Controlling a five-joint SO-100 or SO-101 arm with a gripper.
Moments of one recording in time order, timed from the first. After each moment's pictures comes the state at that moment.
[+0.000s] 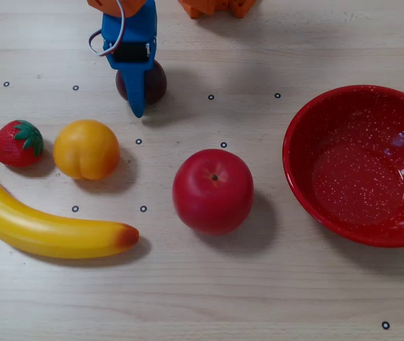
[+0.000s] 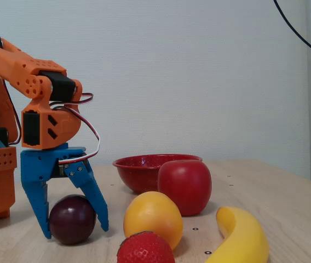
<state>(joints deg) -35.1 98.3 126.9 63.1 41.8</state>
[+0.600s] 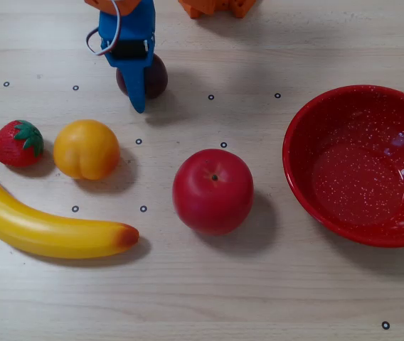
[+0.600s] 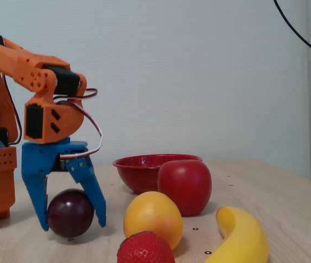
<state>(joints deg) -35.1 96.7 120.4 71.3 41.7</state>
